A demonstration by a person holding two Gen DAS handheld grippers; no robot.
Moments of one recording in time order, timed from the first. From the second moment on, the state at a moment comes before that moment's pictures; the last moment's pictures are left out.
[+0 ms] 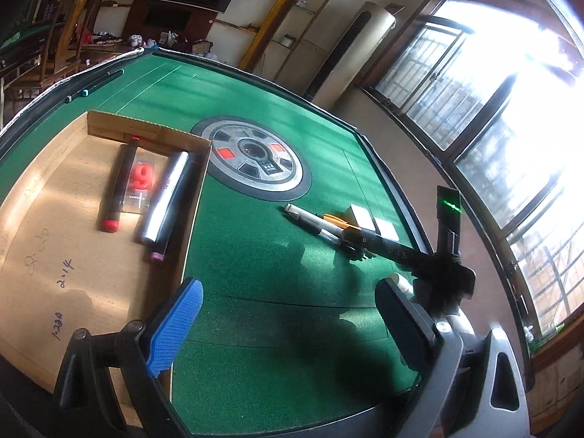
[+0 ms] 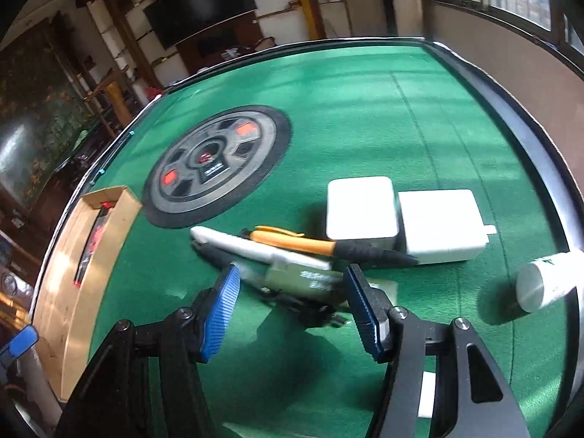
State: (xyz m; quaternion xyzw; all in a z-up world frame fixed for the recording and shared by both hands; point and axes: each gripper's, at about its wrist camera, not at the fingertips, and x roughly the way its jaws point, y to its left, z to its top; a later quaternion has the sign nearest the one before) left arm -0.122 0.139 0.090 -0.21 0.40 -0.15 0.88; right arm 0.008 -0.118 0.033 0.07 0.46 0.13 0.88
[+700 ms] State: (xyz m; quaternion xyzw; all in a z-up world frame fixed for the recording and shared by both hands) left arm -0.124 0.113 0.083 -0.19 0.42 -0.16 0.88; right arm 0.024 -0.114 0.017 0.06 0.51 0.16 0.84
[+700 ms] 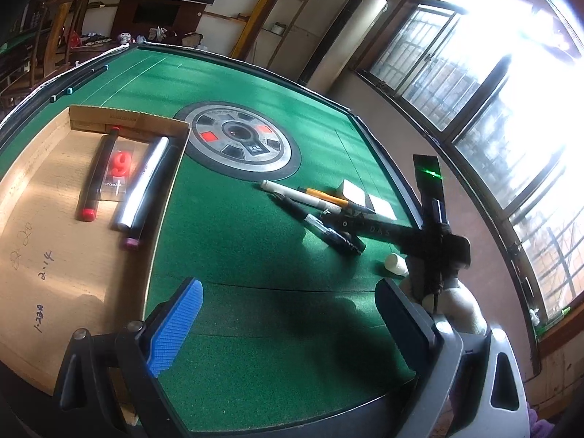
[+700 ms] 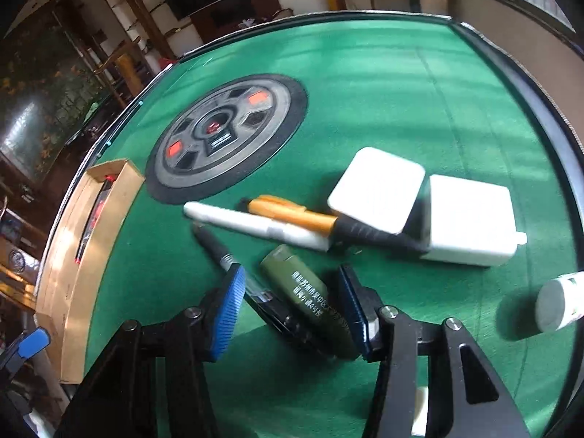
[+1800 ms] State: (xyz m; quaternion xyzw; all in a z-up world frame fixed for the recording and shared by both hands) left arm -0.038 0.056 0.026 -0.05 0.49 -0.12 0.86; right arm -0.007 -0.146 0.017 0.19 0.44 0.22 0.85
